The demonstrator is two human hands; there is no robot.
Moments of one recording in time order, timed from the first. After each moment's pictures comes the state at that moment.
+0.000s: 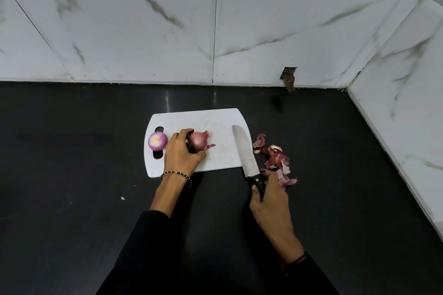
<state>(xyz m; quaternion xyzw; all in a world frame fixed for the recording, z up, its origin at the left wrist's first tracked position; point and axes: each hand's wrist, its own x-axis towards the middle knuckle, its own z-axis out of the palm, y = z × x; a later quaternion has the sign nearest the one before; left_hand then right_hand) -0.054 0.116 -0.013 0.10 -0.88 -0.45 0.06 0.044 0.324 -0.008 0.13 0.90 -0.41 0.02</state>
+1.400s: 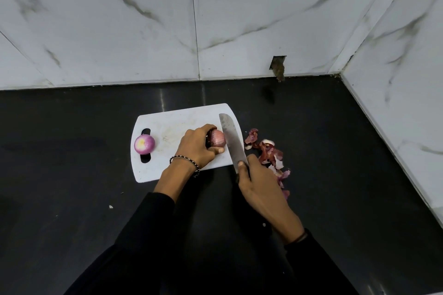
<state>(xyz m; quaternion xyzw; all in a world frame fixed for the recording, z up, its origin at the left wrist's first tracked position) -0.085 0.163 0.010 -0.05 -0.94 -0.32 -0.09 0.015 0.323 0.037 0.05 0.92 -0.38 0.12</state>
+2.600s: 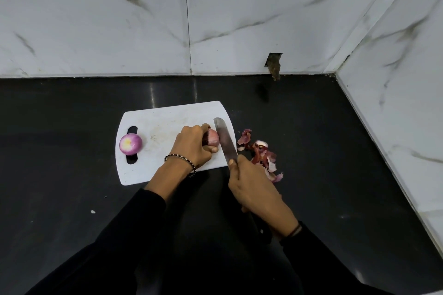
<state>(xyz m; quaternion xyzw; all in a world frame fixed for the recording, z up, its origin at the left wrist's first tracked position) -0.091 0.177 0.023 -0.06 -0.96 -0.25 -0.11 -0.004 0.321 0.052 0.06 0.93 -0.32 0.19</state>
